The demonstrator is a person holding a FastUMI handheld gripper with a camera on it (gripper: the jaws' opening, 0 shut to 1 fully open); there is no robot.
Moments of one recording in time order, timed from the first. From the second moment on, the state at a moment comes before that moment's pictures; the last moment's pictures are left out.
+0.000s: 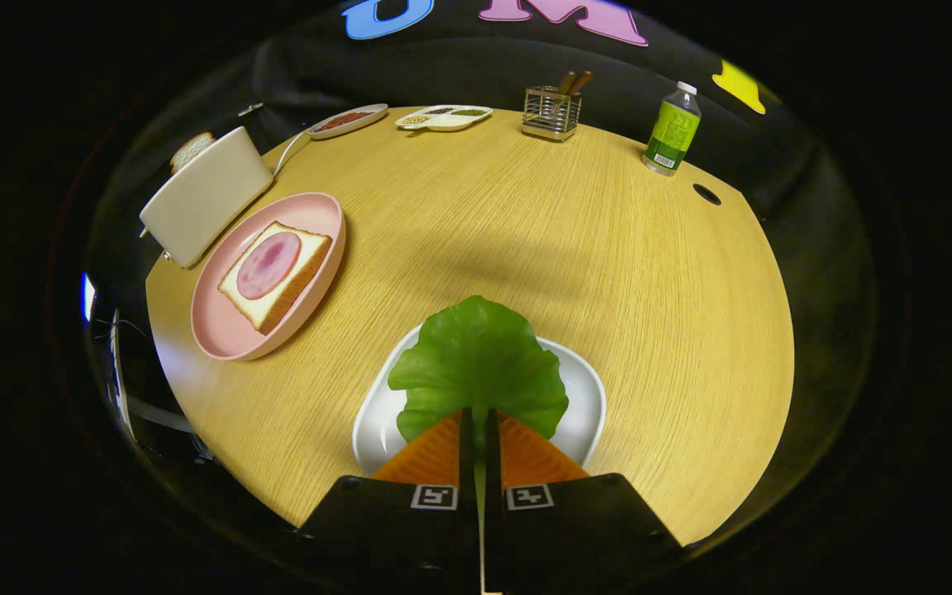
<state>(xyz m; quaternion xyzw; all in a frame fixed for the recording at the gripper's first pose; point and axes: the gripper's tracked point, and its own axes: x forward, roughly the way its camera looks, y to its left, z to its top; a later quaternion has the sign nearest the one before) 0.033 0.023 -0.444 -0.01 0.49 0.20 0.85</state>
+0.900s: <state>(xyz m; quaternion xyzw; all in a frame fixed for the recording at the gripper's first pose) 0.046 0.179 -0.295 0.03 0.42 0.24 0.87</state>
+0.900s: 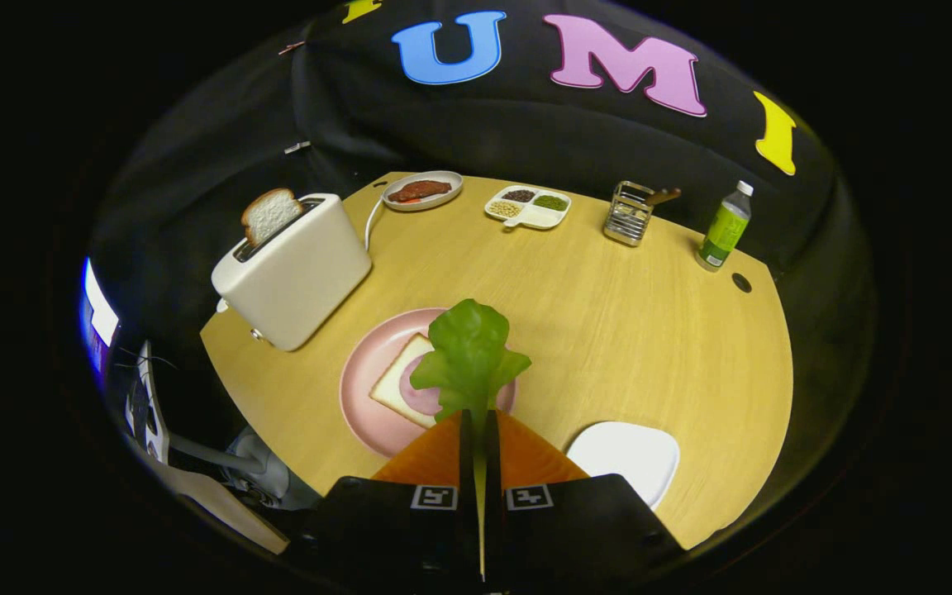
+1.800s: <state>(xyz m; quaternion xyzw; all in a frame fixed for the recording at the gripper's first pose) 0.073 0.241 -0.301 0.02 0.44 0.21 0.87</state>
